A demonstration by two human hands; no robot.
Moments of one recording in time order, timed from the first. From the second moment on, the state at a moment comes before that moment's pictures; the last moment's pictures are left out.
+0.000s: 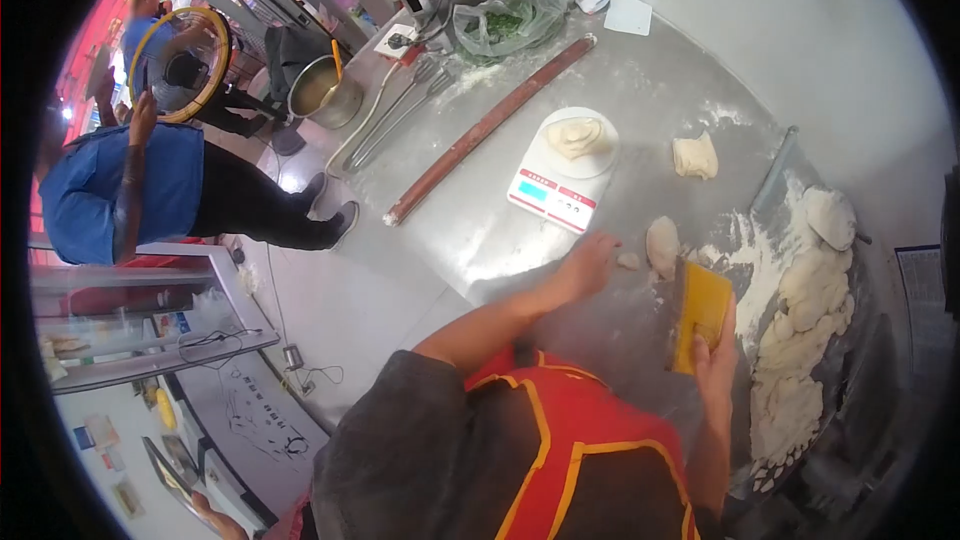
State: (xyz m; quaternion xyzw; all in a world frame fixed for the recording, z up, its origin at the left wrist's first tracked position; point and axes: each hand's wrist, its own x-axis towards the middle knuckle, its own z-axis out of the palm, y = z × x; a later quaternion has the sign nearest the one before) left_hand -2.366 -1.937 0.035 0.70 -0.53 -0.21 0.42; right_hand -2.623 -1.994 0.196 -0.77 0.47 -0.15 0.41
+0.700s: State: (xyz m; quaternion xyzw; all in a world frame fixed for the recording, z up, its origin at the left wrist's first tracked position) left_hand -2.211 -2.016 0.105 0.75 -0.64 0.01 0.20; right_hand -2.592 -1.996 0.193 -0.71 0.55 -0.12 0.42
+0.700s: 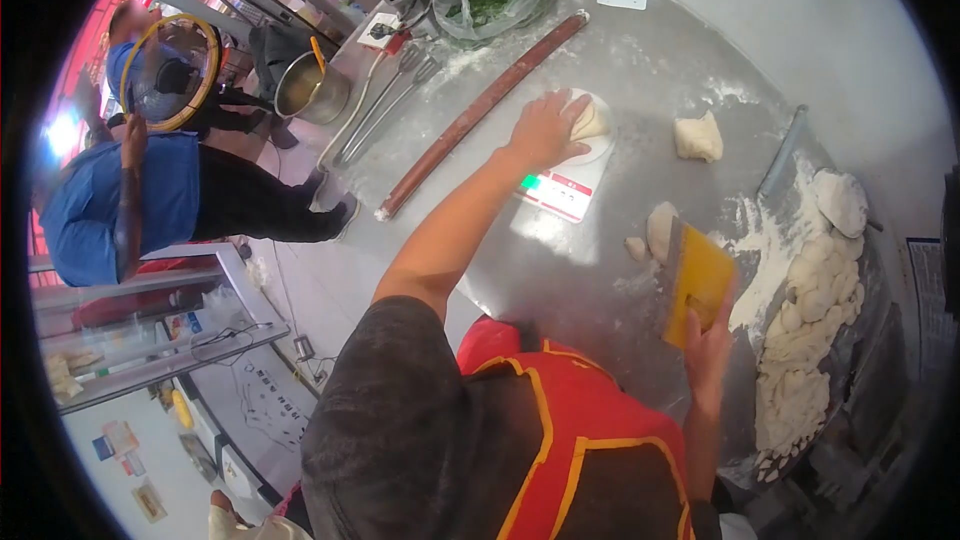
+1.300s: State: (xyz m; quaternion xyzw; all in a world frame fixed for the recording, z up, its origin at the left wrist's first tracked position) left_hand -2.357 -2.040 0.052 0.75 -0.62 -0.04 0.23; right_hand -2.587 -1.997 0.197 -0.74 0.50 -0.17 0.42
